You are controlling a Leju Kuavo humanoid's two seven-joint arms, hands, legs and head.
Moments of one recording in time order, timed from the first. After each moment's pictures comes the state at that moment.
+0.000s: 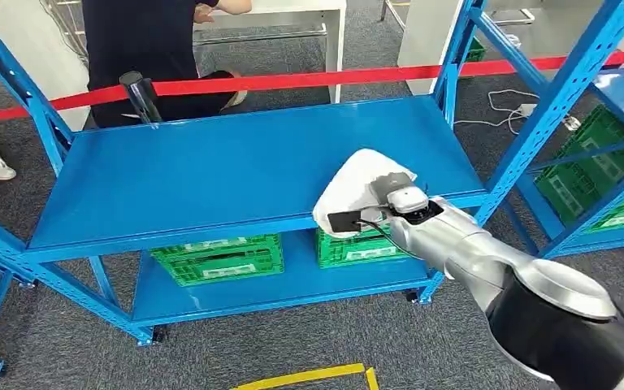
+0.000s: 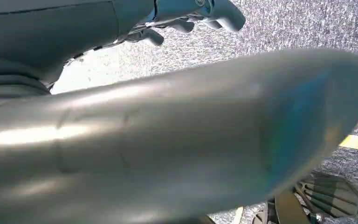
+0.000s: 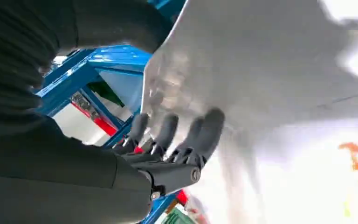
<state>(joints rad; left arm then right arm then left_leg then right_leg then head) -0.05 -0.12 0.47 -0.16 -0.49 0.38 -0.02 -1.00 -0.09 1.29 -0.33 0.56 0.16 0.04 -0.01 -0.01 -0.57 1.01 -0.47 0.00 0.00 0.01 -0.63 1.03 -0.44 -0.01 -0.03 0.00</state>
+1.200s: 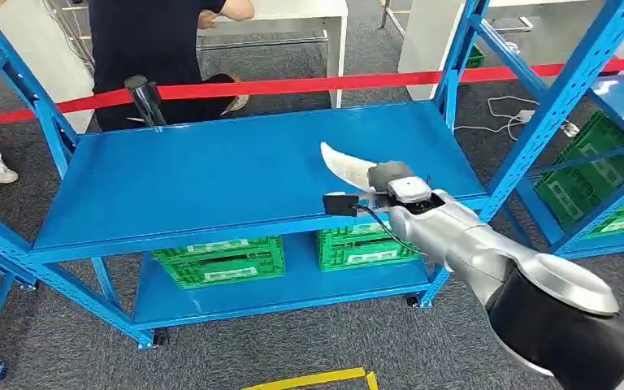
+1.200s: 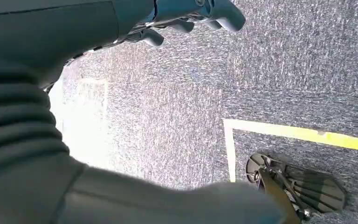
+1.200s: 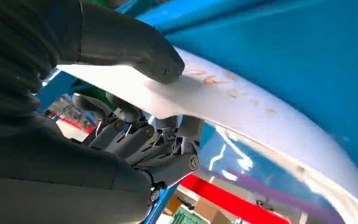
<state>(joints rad) -0.05 -0.12 0.48 -0.16 -0.49 0.38 -0.04 -1.04 -0.09 1.24 -0.34 0.47 0.07 0.03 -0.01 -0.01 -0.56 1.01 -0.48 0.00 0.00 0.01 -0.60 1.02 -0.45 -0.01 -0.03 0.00</state>
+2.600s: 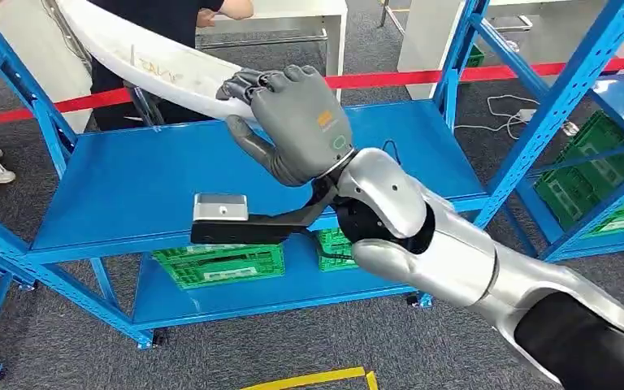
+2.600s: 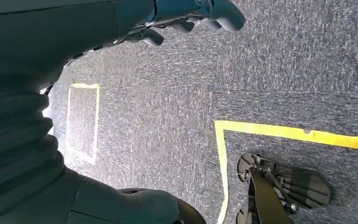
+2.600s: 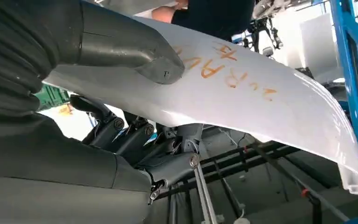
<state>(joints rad) -0.07 -0.12 0.50 -0.17 -0.52 0.38 -0.06 -0.94 -0.14 0.95 -1.56 0.77 -0.15 0.07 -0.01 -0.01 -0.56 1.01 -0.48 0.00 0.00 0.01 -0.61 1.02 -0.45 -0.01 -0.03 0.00</state>
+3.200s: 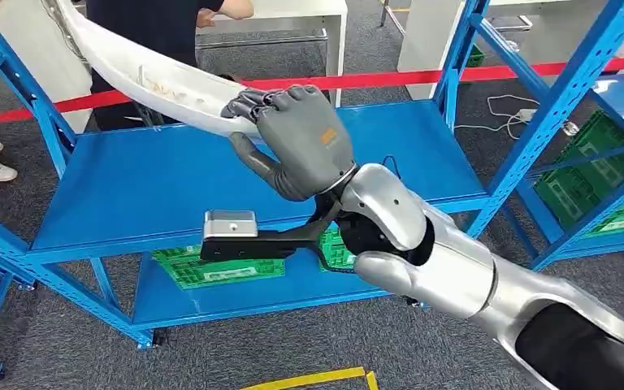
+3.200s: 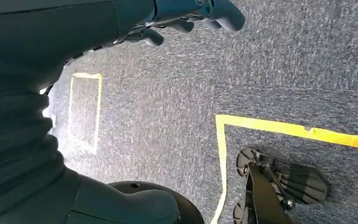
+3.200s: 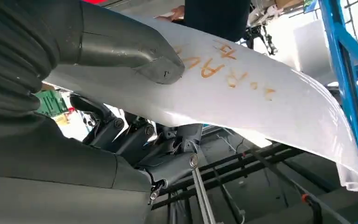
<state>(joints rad) -0.07 -0.13 0.52 -0.17 -0.50 0.38 -0.05 -0.89 -0.15 0.94 -1.57 0.77 -0.18 0.04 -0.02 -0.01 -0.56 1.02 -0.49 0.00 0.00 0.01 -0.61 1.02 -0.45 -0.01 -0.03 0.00</state>
